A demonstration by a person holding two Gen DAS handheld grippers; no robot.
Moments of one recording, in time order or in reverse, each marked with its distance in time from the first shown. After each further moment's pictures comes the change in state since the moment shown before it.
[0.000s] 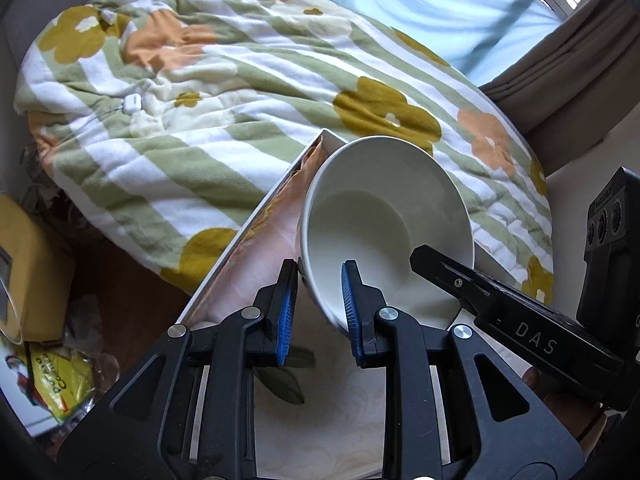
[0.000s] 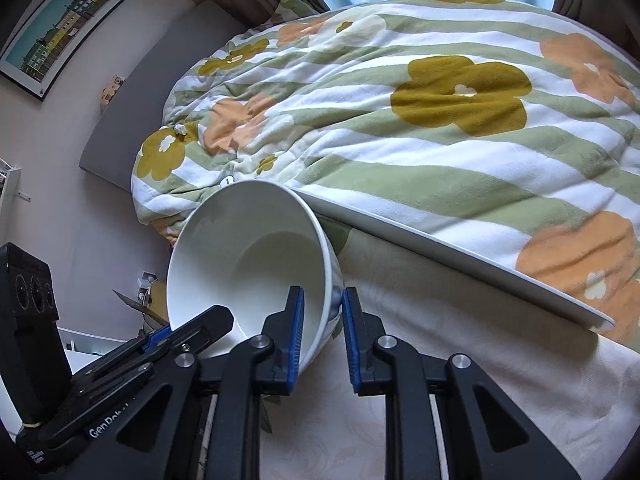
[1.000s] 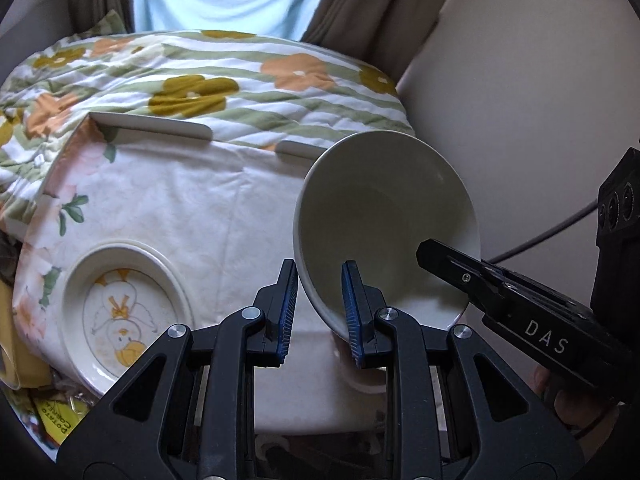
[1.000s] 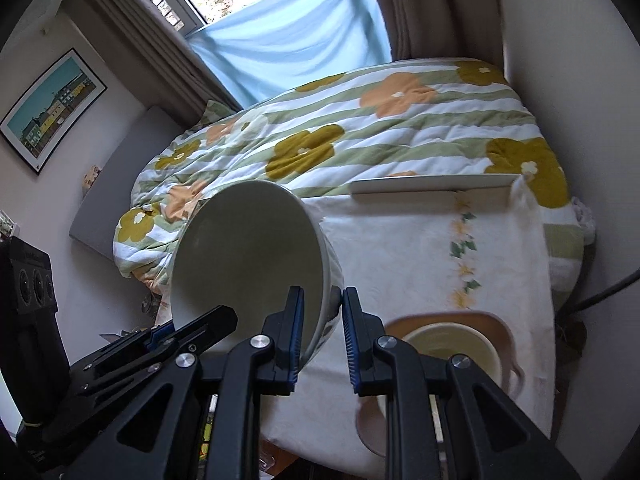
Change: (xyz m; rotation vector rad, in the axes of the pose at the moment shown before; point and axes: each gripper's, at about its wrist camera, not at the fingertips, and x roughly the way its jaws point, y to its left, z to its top) left arm -0.168 -0.262 -0.269 0.427 0.014 -0.240; right arm -0.334 -0.111 -0.255 0.218 -0.312 -0.233
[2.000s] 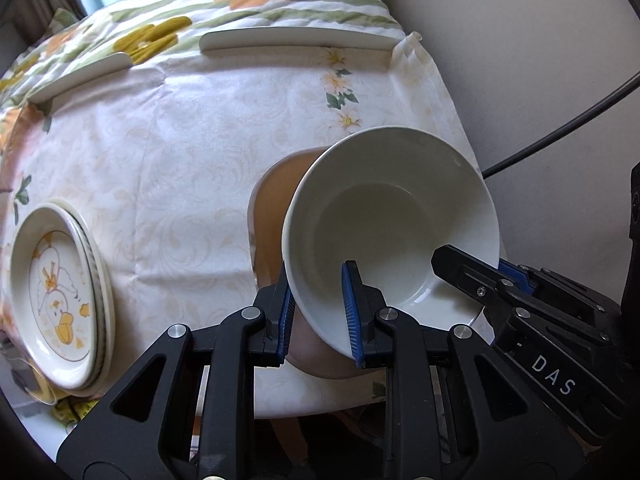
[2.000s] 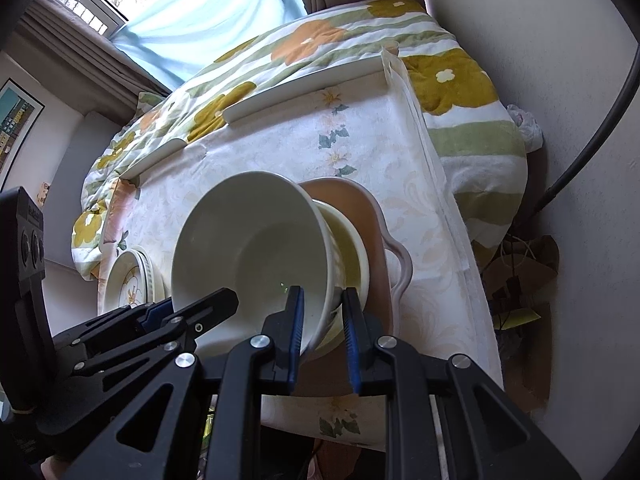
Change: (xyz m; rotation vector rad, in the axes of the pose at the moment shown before) left arm 0.108 -0.062 -0.054 0.166 0.276 0.085; right arm 0.020 -0.102 -0.072 0.166 0.131 -0.107
